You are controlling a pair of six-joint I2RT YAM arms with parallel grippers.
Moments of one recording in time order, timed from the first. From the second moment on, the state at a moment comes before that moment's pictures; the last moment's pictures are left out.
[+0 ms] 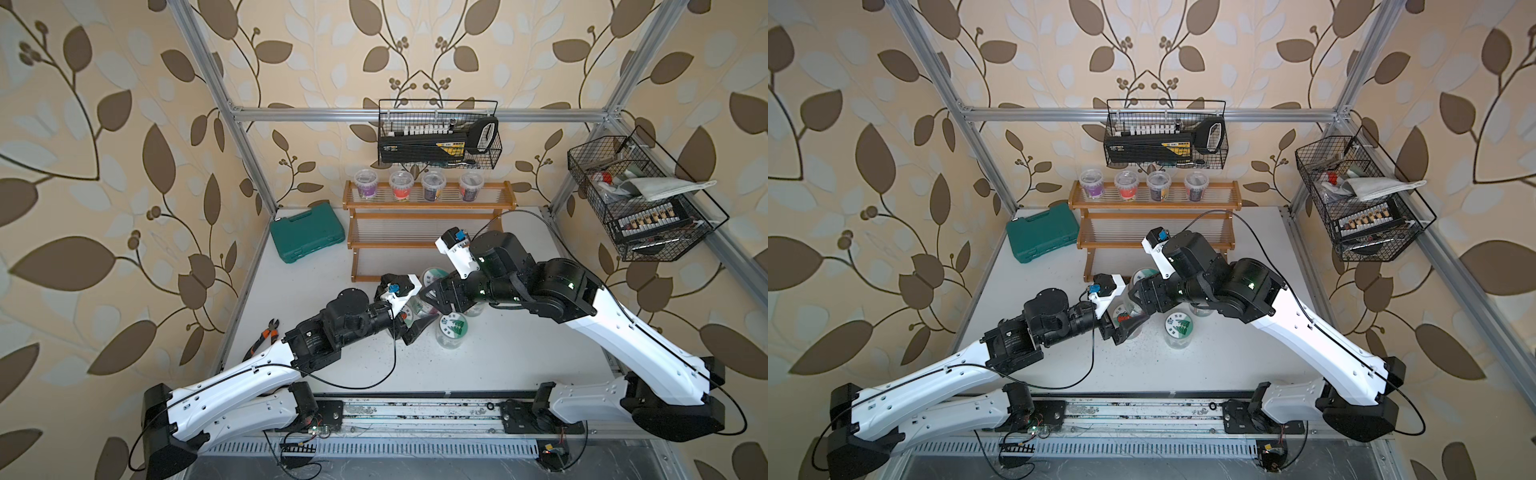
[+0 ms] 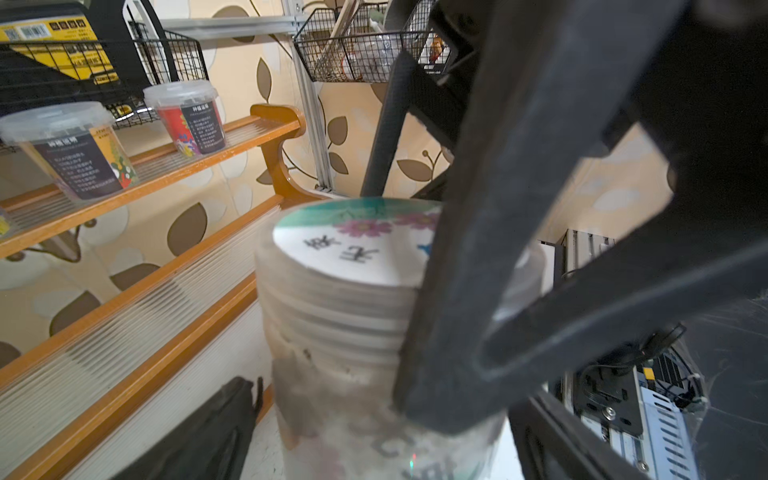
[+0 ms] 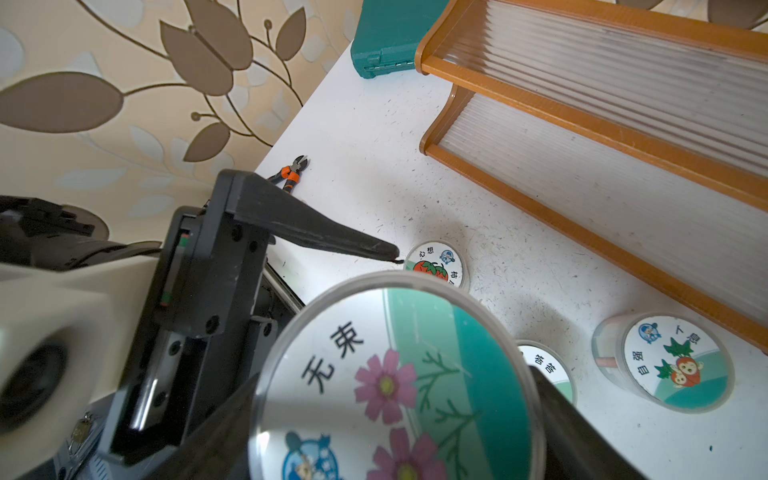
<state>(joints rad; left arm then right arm) -1.03 0.90 0.77 -0.01 0.08 0.08 0.93 1.29 1.63 -1.07 -0.01 0.44</state>
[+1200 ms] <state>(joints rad) -1.02 0.97 0.74 0.15 0.12 0.10 0.92 1.28 1.59 -1.04 -0.03 0.44</state>
